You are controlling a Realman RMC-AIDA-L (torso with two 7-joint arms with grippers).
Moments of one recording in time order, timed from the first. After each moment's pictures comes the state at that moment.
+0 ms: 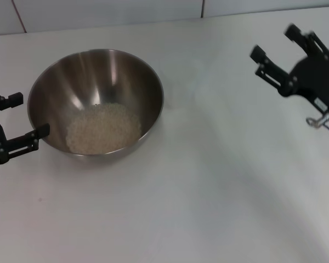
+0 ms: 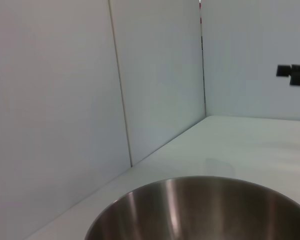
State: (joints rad) left arm -0.17 -2.06 0.95 0.99 1.66 1.44 -1.18; right arm 0.25 1.75 0.50 0.73 -2.34 -1.25 0.10
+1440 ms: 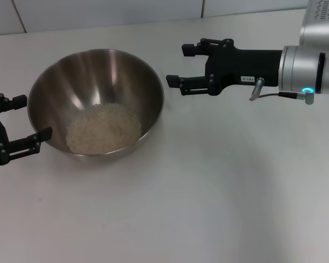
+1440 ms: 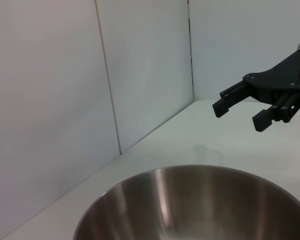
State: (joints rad) left arm -0.19 -2.06 0.95 1.07 1.74 1.46 -1.25; right arm 0.66 1.54 0.49 0.88 -2.92 -0.74 0.77
